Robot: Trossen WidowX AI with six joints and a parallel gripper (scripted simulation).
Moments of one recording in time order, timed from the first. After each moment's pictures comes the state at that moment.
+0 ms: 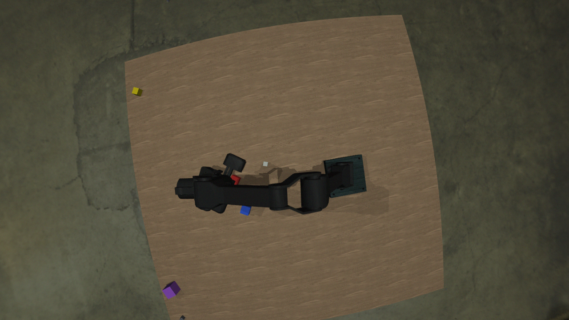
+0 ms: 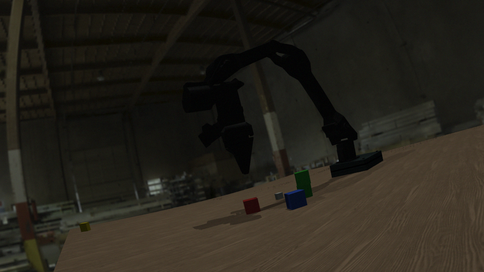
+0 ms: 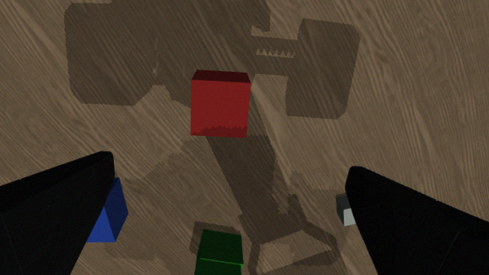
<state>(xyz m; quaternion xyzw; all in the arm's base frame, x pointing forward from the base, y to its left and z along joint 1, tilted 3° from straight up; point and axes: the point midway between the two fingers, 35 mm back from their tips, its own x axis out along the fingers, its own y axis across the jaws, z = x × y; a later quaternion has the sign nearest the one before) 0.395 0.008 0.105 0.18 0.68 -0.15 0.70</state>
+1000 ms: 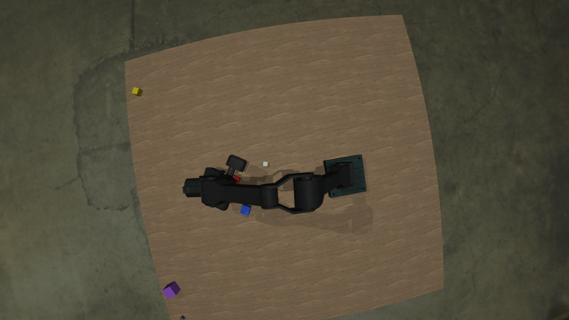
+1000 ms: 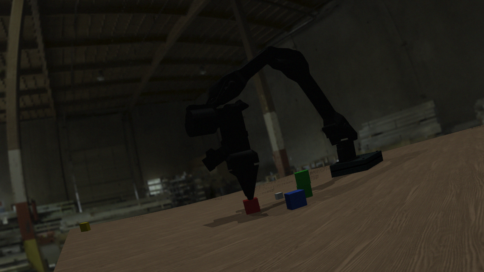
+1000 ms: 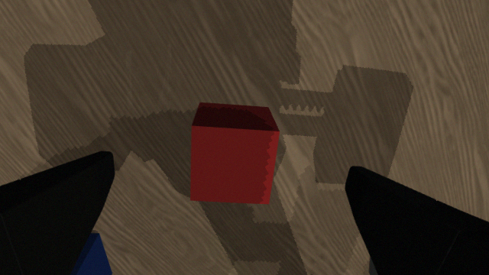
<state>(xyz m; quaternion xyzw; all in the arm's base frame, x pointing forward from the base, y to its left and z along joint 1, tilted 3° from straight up) 0.404 0.014 0.047 0.18 0.67 -0.14 0.70</state>
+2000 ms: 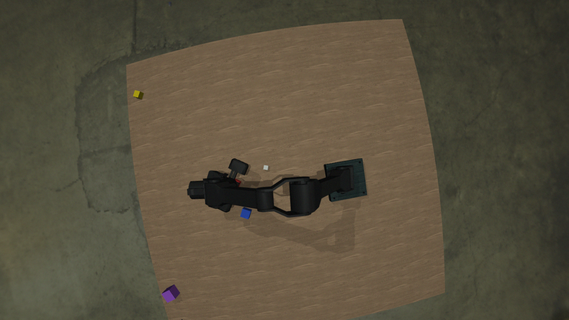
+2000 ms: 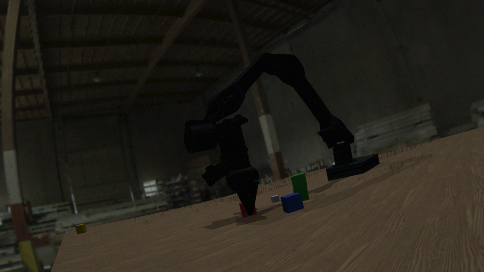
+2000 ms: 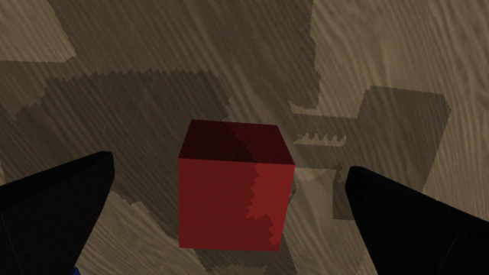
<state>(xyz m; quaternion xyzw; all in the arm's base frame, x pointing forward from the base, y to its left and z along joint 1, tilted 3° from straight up) 0.404 0.016 0.019 0.18 0.68 -0.14 0.70</state>
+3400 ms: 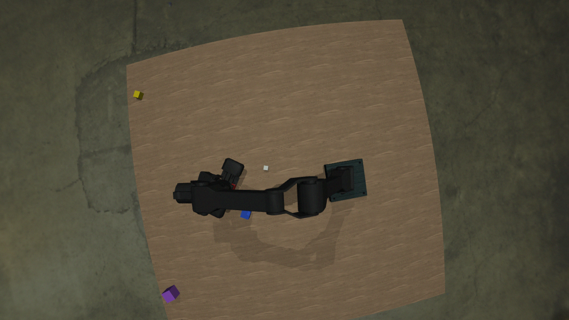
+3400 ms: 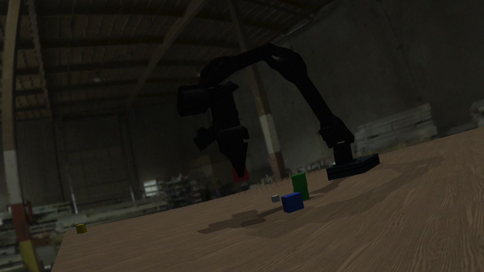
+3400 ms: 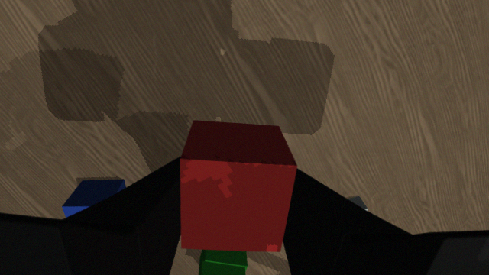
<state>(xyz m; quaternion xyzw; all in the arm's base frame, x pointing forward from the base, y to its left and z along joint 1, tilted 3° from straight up) 0.400 0.011 0.102 0.18 0.68 -0.14 0.69</state>
